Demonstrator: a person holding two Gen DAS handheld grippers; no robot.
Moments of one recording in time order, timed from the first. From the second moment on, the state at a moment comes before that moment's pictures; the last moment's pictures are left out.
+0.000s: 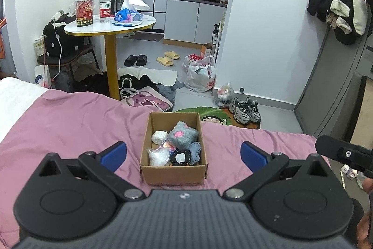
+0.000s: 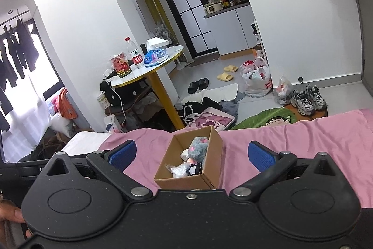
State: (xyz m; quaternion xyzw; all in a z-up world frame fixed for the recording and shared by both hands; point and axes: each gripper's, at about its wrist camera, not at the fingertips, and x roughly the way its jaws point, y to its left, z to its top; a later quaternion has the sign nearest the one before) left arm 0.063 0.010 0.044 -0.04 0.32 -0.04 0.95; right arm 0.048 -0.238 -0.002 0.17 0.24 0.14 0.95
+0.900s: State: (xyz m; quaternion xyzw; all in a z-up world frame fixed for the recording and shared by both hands) left arm 0.037 0.011 0.031 -0.03 0.32 -0.04 0.95; right arm 0.022 -0.232 -0.013 0.13 0.26 0.14 0.95
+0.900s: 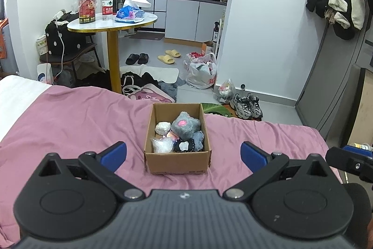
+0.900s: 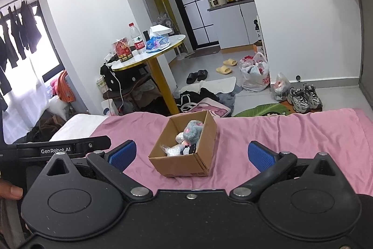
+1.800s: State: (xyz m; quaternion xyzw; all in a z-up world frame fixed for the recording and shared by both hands) left arm 0.042 0.015 0.030 -0.03 0.33 -0.04 0.94; right arm 0.022 -0.232 -0.016 0.13 0.27 0.14 0.94
